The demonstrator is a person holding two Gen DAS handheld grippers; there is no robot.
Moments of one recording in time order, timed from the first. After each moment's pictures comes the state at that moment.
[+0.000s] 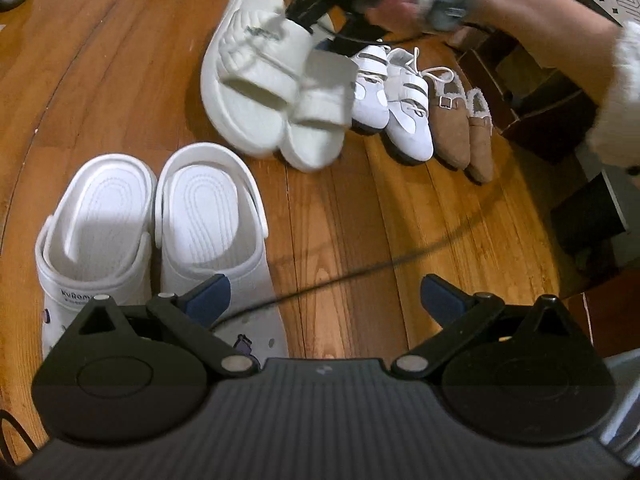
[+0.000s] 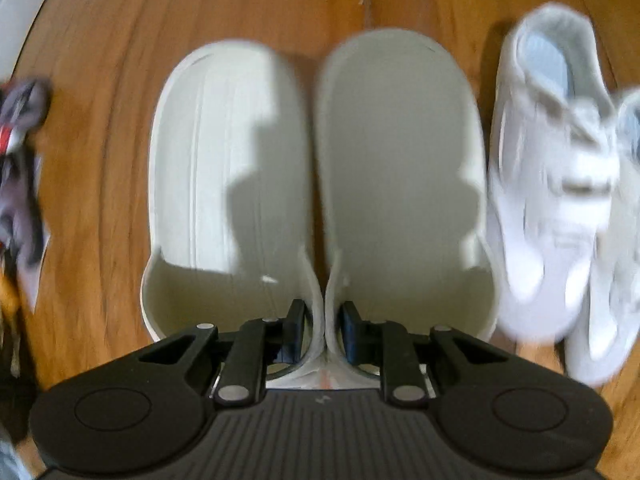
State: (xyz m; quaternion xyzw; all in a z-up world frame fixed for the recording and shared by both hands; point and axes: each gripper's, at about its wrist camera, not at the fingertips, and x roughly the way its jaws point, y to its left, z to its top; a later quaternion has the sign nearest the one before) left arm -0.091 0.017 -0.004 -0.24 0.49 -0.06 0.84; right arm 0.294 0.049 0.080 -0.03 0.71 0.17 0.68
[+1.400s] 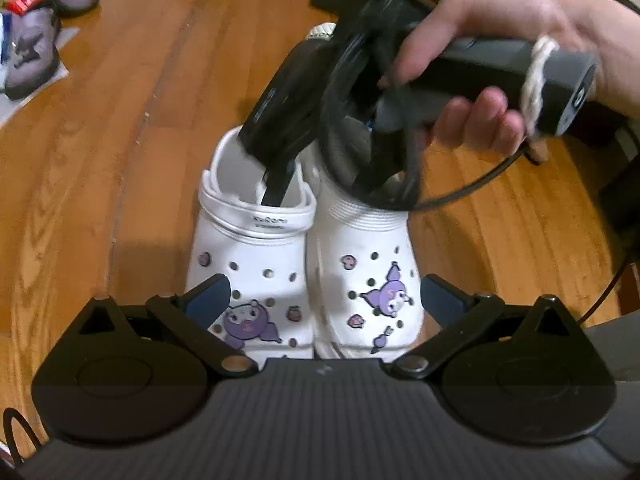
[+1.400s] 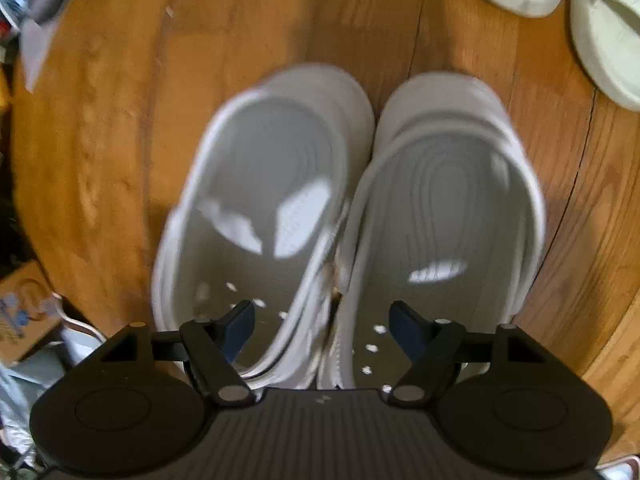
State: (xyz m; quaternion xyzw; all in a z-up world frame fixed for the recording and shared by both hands) left arm -0.178 0.089 -0.015 -0.19 0.49 -0.01 0.85; right arm 0.026 0.114 -0.036 -0.17 0.82 0.21 0.51
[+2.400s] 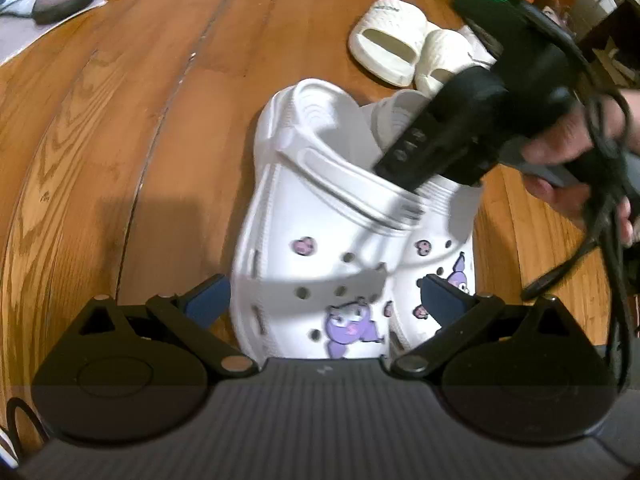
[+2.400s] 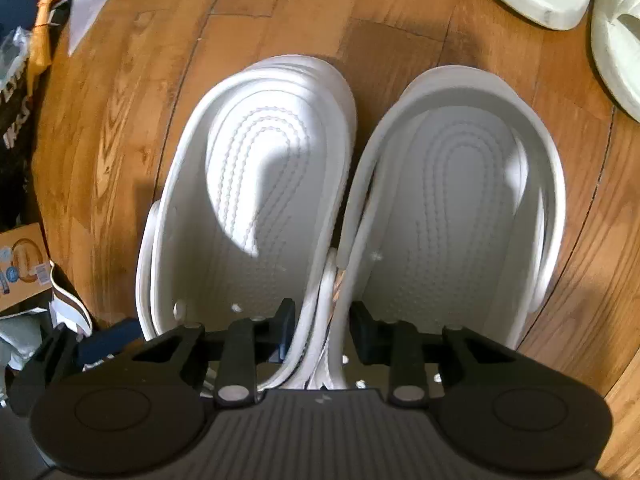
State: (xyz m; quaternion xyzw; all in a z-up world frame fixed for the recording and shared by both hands) left arm -0.194 0.142 -0.049 -0.26 0.51 0.03 0.82; right arm -0.003 -0.002 0.040 -0.15 0.76 0.30 0.55
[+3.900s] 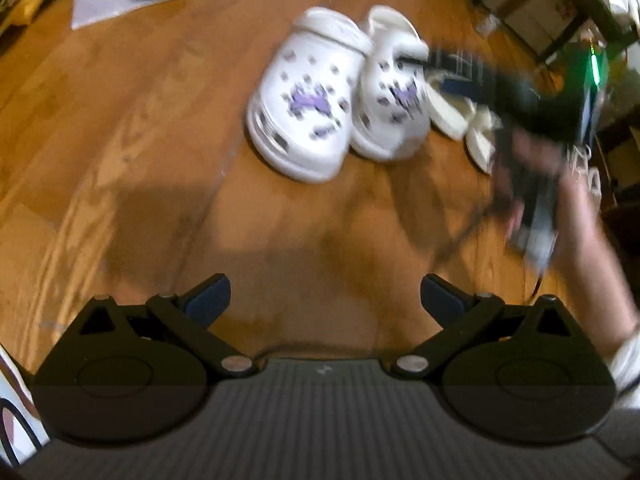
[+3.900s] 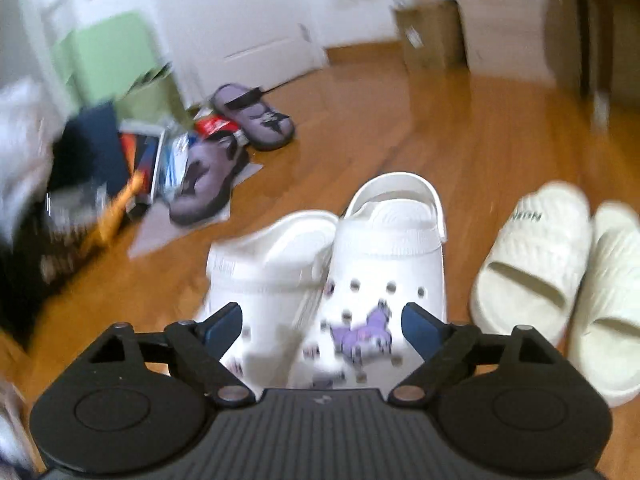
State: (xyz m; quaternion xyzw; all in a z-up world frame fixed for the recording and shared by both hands) left arm -0.219 0.198 -0.024 -0.31 0.48 0.13 0.81; right arm 0.003 0.052 0.023 -0.09 0.34 0.42 0.84
